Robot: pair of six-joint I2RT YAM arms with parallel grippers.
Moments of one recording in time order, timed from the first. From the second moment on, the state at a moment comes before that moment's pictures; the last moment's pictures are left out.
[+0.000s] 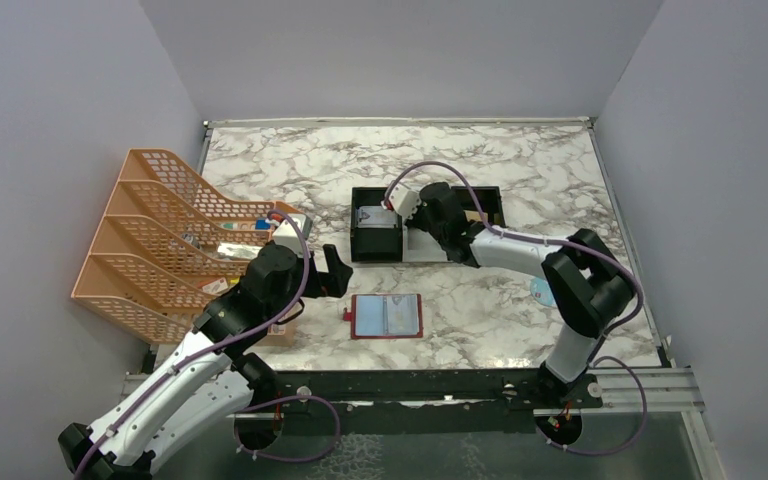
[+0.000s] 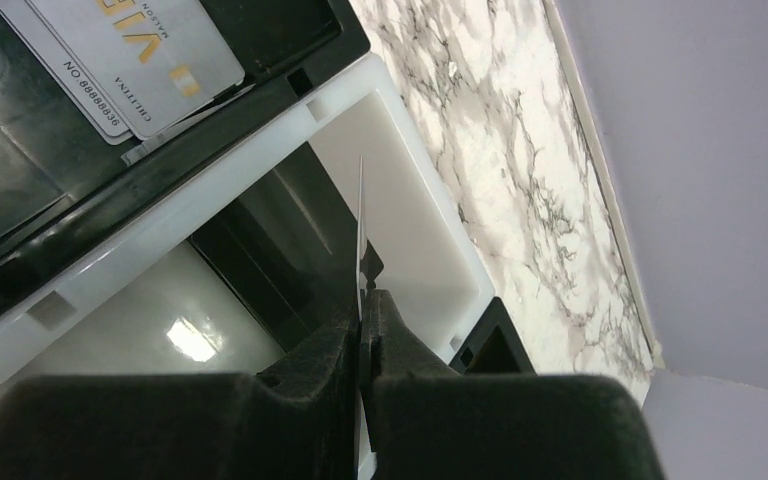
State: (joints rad) left arm -0.68 0.63 0.63 -0.47 -0.17 -0.50; right arm 0.70 1.75 1.00 0.23 0.30 -0.71
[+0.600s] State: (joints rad) left arm -0.68 0.63 0.63 -0.47 -0.17 -0.50; right arm 0.66 1.84 1.05 0.26 0.22 -0.87
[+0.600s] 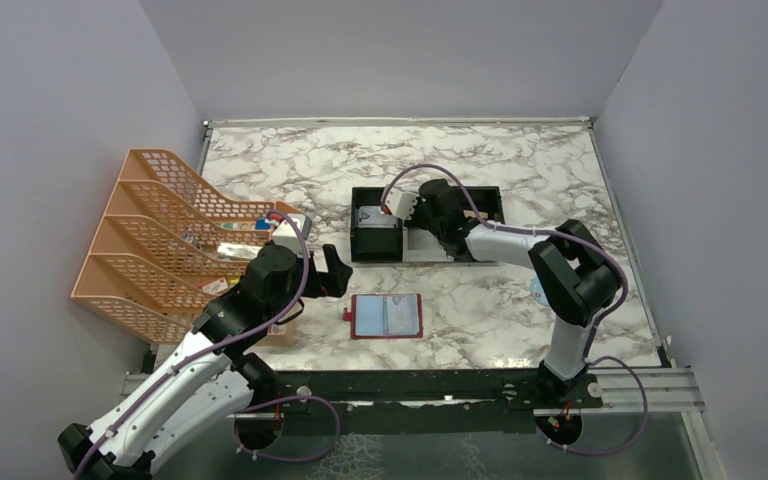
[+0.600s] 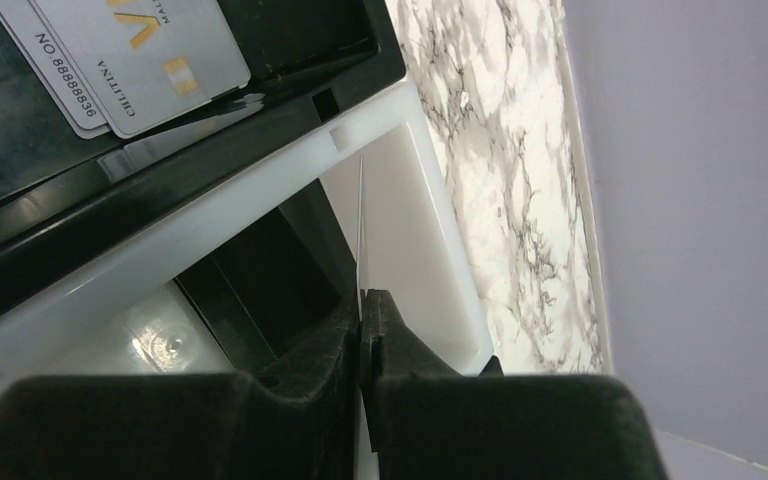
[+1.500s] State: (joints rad) left arm -0.68 0.66 0.63 -0.47 -0.17 -0.50; right arm 0.66 1.87 1.05 0.22 0.17 -0.88
